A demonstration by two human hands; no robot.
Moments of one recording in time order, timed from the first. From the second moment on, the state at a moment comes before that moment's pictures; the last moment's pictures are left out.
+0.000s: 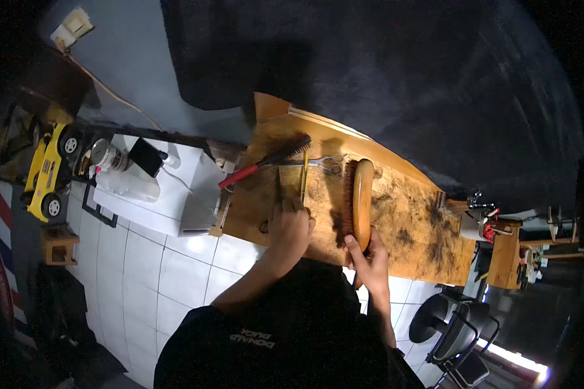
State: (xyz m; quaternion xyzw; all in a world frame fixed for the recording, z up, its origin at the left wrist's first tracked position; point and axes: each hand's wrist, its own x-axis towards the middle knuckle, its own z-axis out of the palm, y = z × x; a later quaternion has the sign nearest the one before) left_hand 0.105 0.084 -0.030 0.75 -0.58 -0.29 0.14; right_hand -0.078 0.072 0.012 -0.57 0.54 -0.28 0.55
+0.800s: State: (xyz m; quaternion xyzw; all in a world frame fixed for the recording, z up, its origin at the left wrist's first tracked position) left_hand 0.066 0.070 -0.005 0.55 -0.80 -0.04 0.25; right_hand -0.124 0.061 0.008 -0.26 0.46 -0.59 0.61
